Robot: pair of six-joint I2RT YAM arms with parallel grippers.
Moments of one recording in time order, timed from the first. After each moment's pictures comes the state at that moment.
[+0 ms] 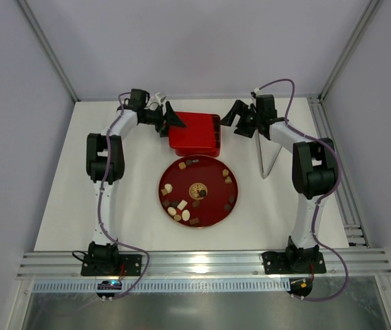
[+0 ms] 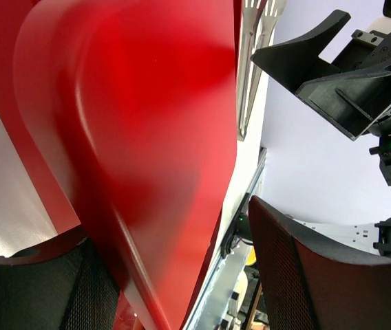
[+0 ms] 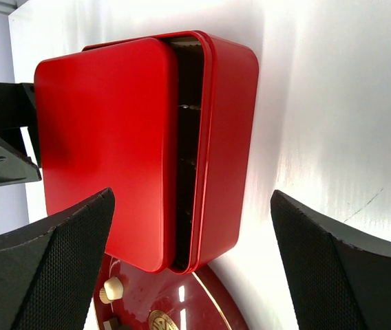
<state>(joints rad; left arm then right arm) -0.14 2.43 2.03 -0.53 1.03 -0.55 0.19 2.03 1.46 -0.06 -0.43 0.62</state>
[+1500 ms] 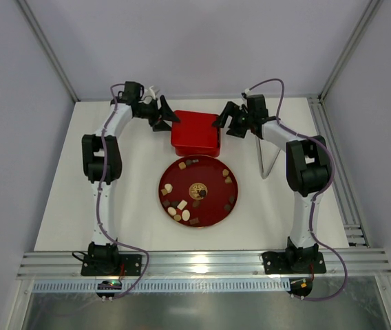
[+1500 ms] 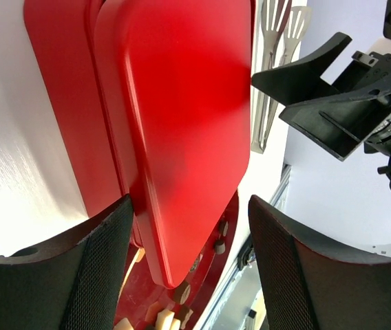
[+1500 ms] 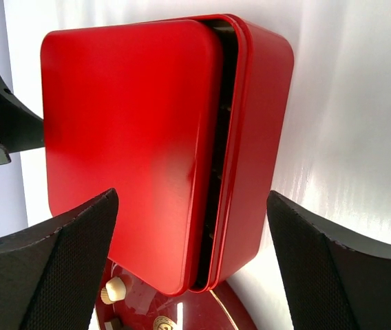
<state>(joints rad) -0.11 2.40 2.13 -0.69 0.92 -0.47 0.24 2.09 1.52 -0.08 -0.43 0.63</state>
